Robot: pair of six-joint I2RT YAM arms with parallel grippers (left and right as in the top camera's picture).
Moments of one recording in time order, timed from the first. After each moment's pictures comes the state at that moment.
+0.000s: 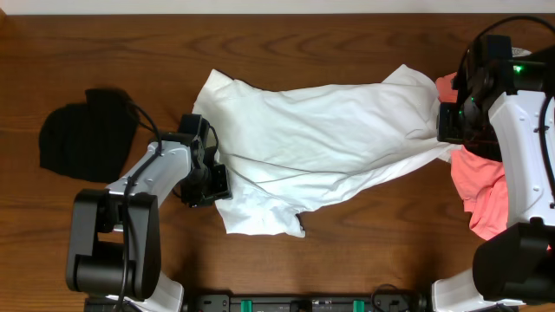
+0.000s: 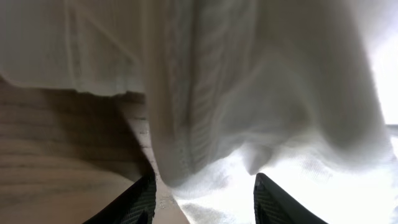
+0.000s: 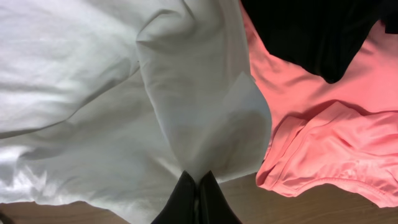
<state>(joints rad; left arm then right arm) -0.12 1.73 0.92 -0.84 0.25 -0.30 -0.08 1.70 1.57 -1.34 0.11 0.09</state>
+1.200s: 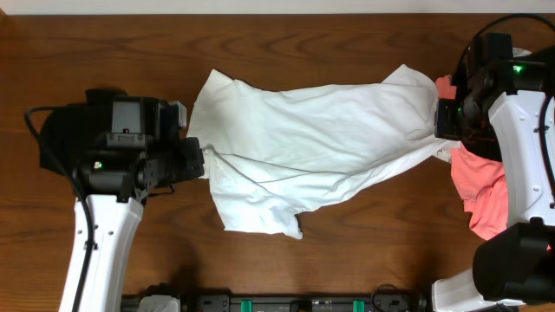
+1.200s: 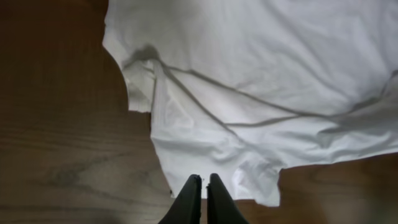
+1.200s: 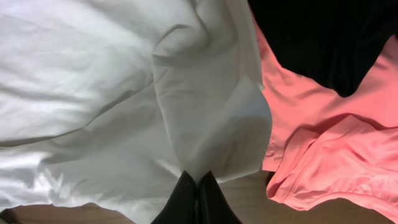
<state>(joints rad) -0.06 1.21 1.17 -1.10 0.25 -0.25 -0.08 1.70 1.57 -1.30 0.06 0.09</state>
